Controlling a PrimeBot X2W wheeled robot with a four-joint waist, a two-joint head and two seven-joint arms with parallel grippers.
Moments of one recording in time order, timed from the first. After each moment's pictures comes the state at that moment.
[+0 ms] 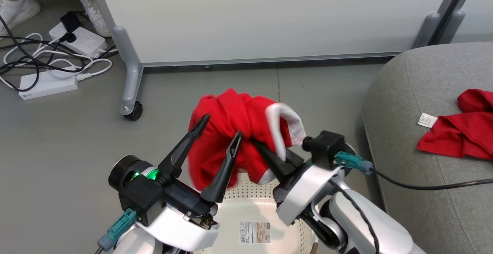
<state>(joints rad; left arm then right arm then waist) -0.17 0.17 -0.43 -0.08 -0.31 -0.10 -0.25 -0.52 -0.05 0.74 0.39 0.54 0.13 -0.16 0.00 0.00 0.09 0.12</state>
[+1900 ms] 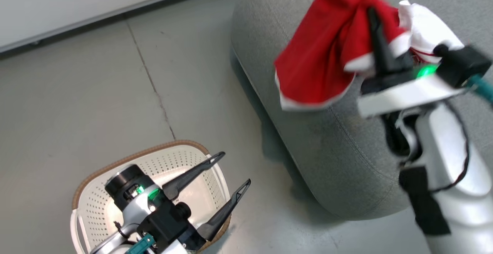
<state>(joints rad) -0.18 0.44 -0.63 -0.16 -0.21 -0.11 -0.15 -0.63 -0.05 0.21 0.34 0.36 0.13 -0.24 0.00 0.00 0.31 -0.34</state>
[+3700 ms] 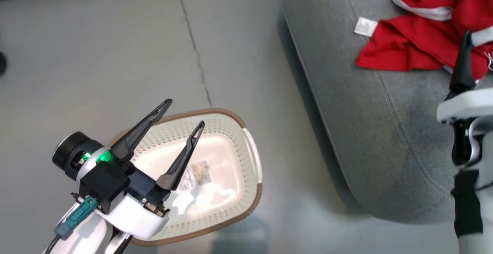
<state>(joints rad) -0.30 0.51 -0.54 -0.14 -0.35 -0.02 -0.25 -0.68 -0.05 -0.33 0.61 0.06 0.13 -0.26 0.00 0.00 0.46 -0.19</state>
